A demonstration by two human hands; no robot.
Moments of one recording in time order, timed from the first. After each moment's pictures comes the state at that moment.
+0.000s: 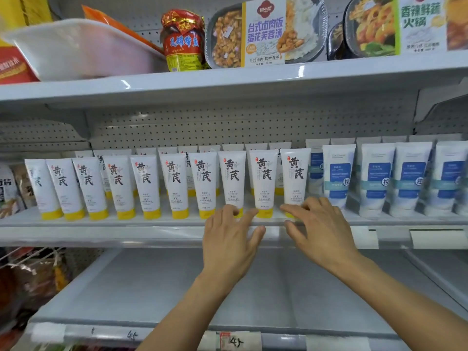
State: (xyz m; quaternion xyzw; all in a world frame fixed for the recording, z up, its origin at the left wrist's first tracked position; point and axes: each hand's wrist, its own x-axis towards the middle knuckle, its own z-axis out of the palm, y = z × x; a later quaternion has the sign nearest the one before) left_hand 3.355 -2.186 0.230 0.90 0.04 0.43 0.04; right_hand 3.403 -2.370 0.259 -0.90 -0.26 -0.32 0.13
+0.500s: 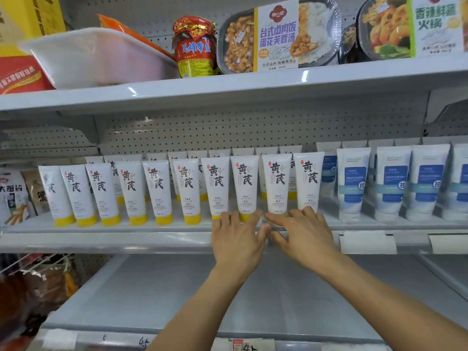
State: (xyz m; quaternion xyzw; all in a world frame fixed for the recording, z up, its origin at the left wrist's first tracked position) left_hand 3.380 -2.169 0.227 0.90 0.10 0.41 -0.05; right_hand 3.406 -2.317 0.257 -0.93 -0.24 -0.25 0.09
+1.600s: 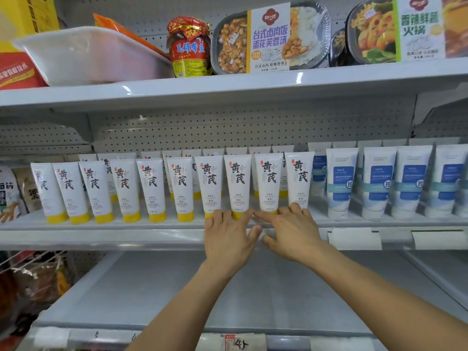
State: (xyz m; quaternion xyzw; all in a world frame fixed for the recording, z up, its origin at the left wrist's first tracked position) left_hand 3.370 -2.169 0.234 0.94 0.07 0.35 0.00; right_hand 3.407 -2.317 0.265 -0.94 -0.27 -0.21 0.04
